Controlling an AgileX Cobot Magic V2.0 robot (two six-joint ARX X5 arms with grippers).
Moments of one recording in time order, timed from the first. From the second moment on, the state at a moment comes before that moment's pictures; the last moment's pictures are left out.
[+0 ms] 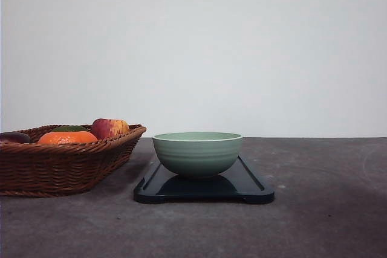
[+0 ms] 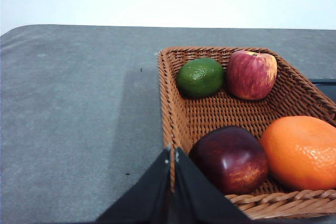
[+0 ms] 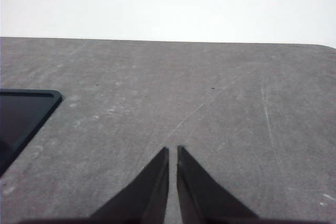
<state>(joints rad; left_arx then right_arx) 0.04 0.01 0.03 -0.18 0.10 -0.01 0.03 0.00 0.02 -0.11 -0.03 0.03</state>
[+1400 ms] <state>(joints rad) 0.04 0.01 0.03 -0.18 0.10 -0.01 0.03 0.00 0.02 -0.11 -0.03 0.03</state>
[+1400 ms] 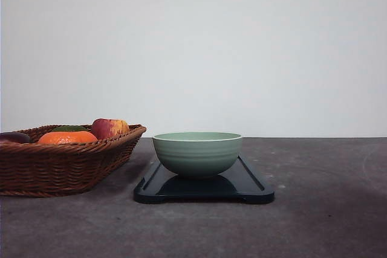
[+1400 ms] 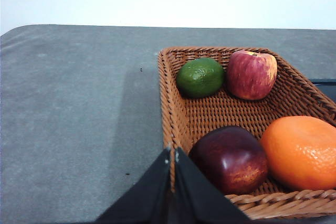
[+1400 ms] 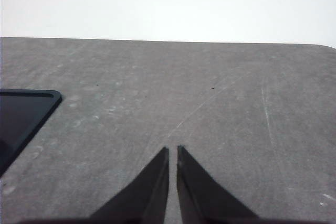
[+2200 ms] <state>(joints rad) 0.04 0.01 0.03 -0.18 0.10 -0.01 0.03 0.00 0.02 -0.11 -0.03 0.03</state>
